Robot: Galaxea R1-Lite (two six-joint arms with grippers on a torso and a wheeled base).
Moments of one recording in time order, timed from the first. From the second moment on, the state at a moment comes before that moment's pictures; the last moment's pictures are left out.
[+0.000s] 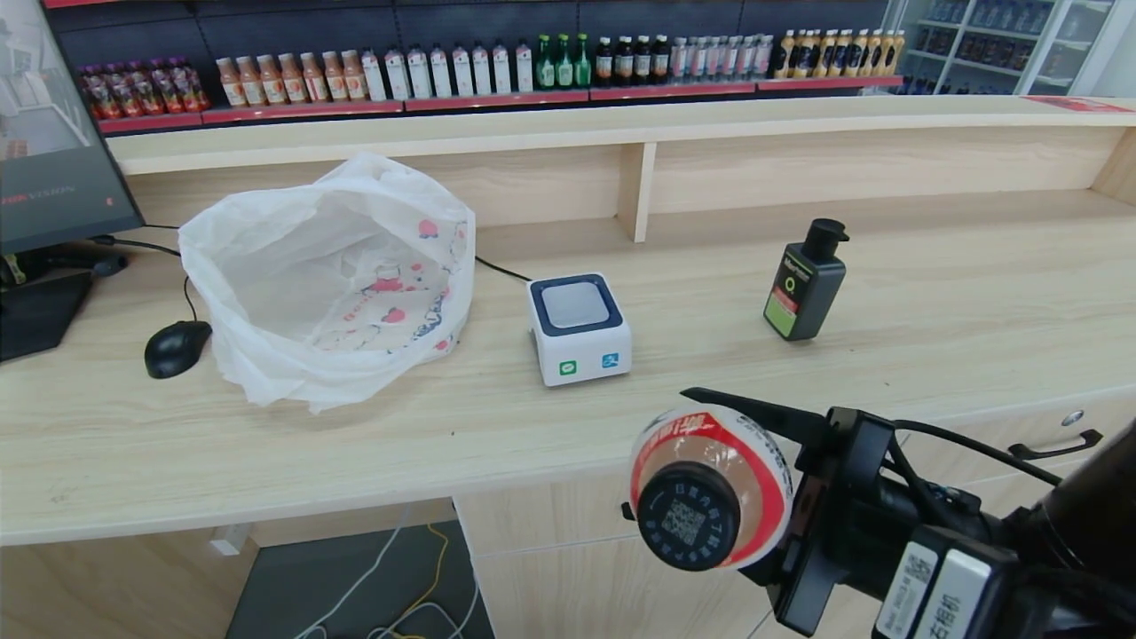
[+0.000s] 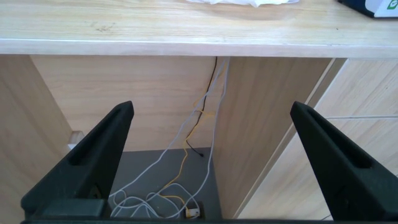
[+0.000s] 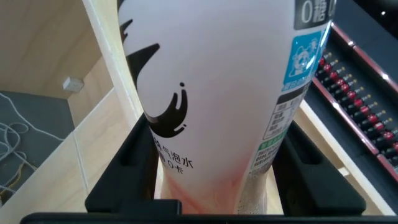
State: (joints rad) left arm 0.00 0.01 0.00 0.00 0.00 -0.01; right arm 0.78 1.60 -0.33 -1.44 0.31 -0.92
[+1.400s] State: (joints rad) left arm 0.00 0.00 0.00 0.00 0.00 0.01; right arm 0.92 1.50 -0.33 -1.43 0.12 -1.14
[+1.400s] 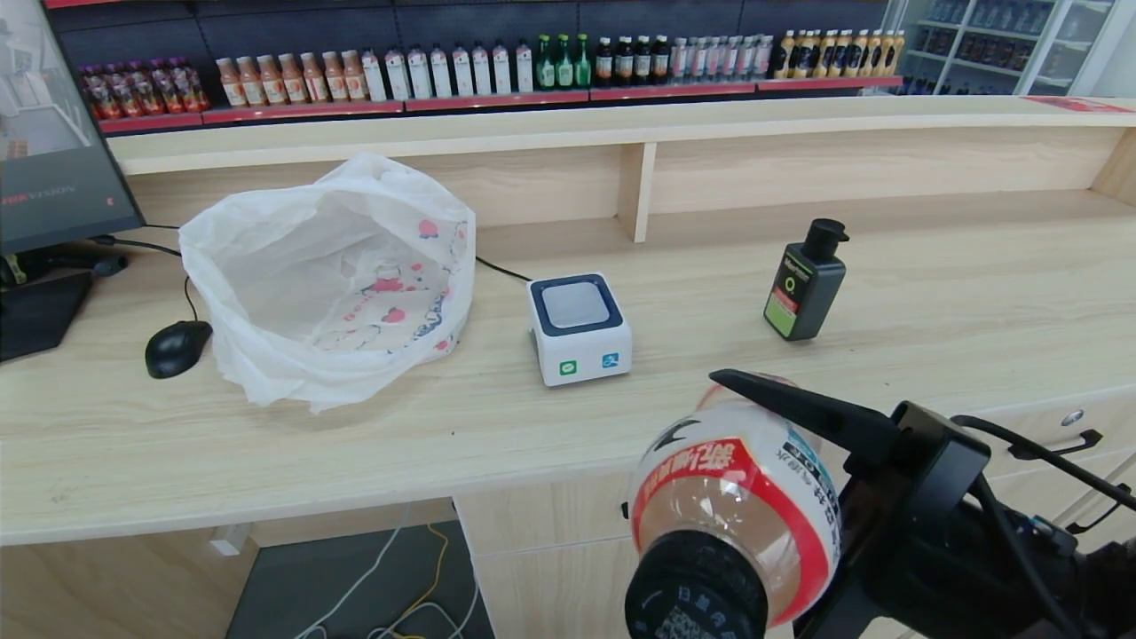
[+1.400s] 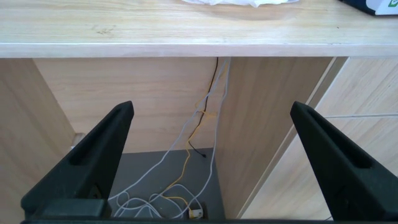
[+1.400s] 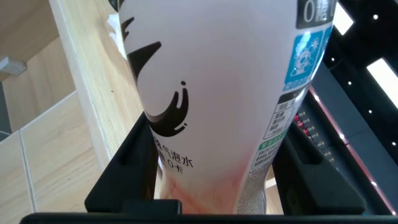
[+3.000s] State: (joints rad) left arm 0.00 0.00 0.00 0.00 0.00 0.01; right arm 1.12 1.51 -0.39 -1.43 0.04 -1.65
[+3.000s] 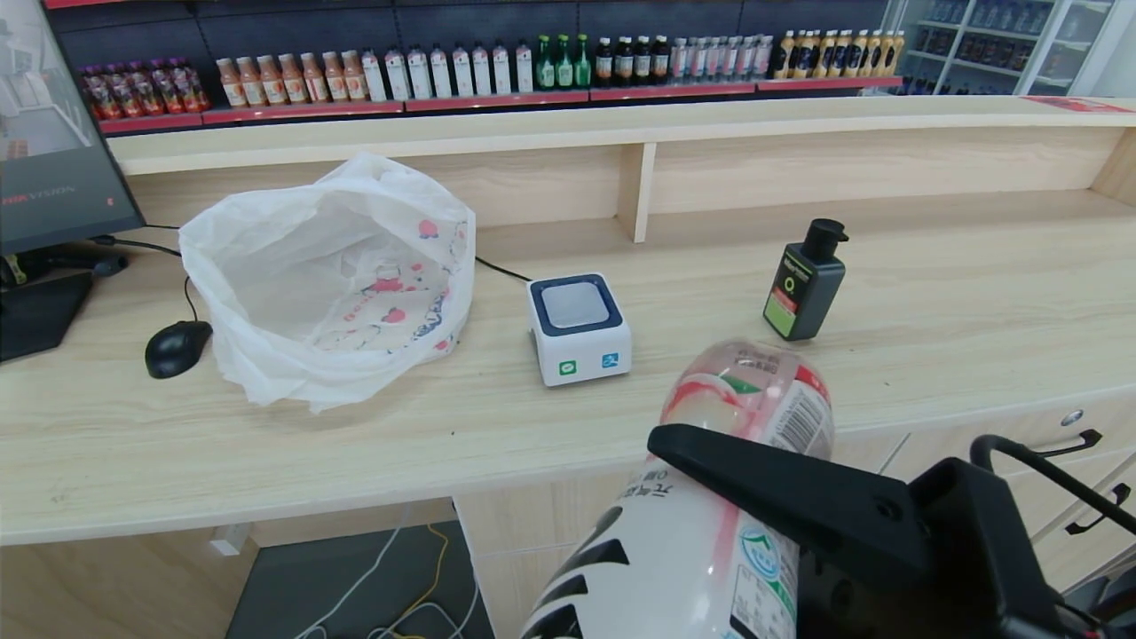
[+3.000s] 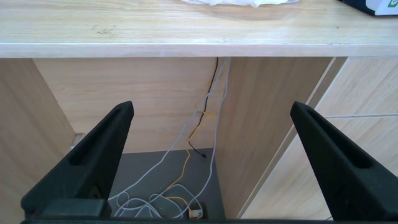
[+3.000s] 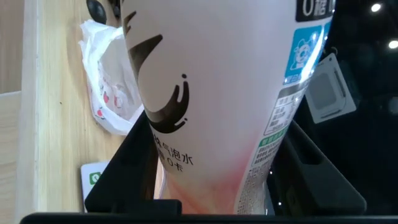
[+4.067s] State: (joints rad) left arm 0.00 0.00 0.00 0.00 0.00 0.01; right arm 1.11 1.55 -0.42 -1.46 0.06 -1.73
